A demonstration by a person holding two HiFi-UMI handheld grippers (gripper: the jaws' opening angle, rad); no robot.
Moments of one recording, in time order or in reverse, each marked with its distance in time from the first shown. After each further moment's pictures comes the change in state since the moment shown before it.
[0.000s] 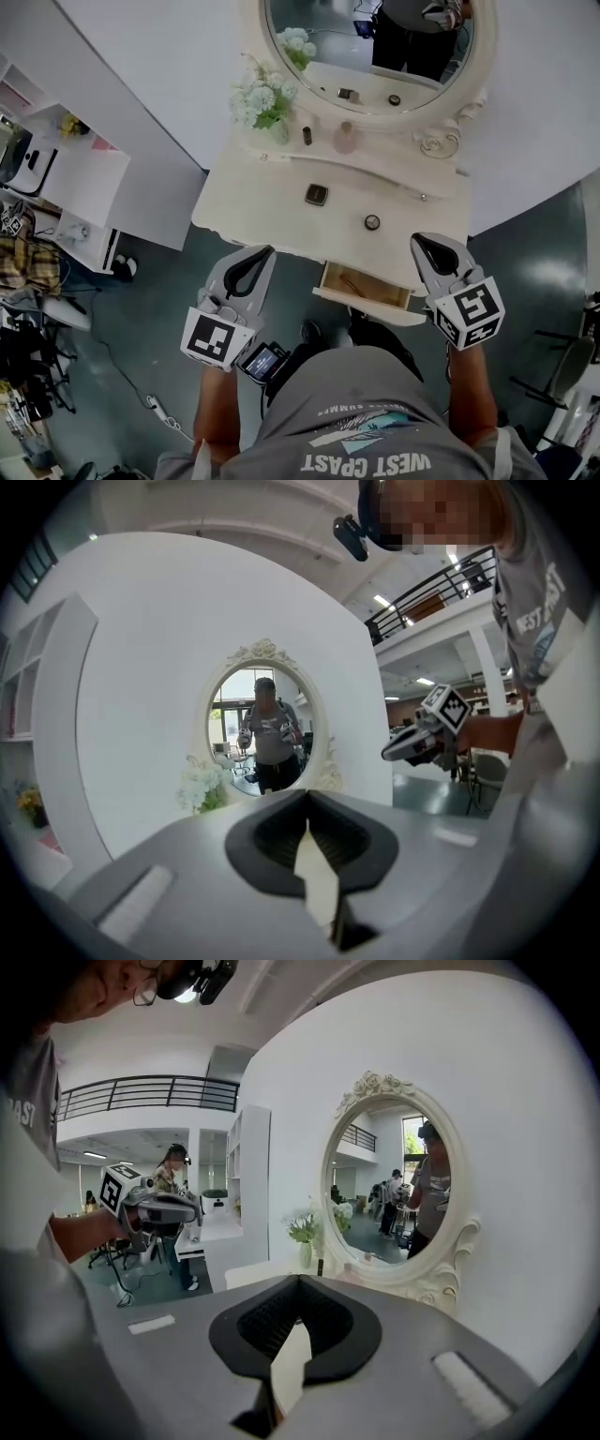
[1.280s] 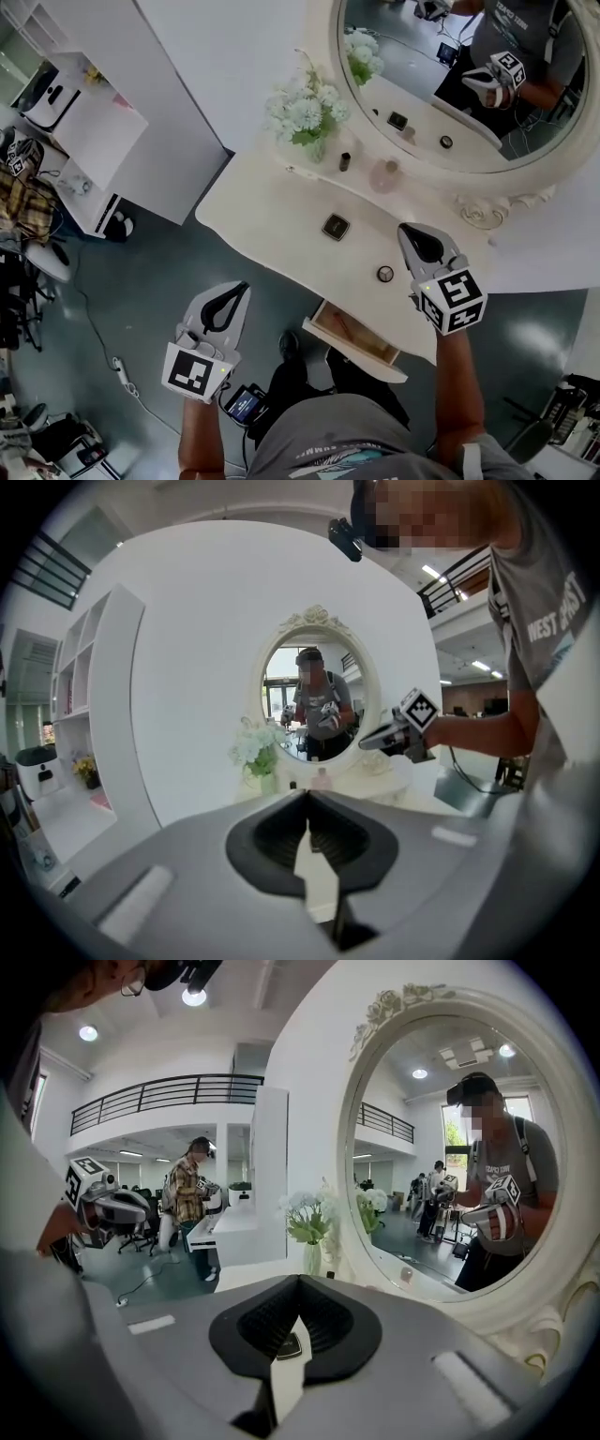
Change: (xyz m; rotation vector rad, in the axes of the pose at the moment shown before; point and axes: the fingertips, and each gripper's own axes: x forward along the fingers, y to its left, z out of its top) left arm 0.007 0.077 -0.070 -0.138 0.162 0.269; right arm 0.205 -0.046 0.020 -0.091 0.019 0.214
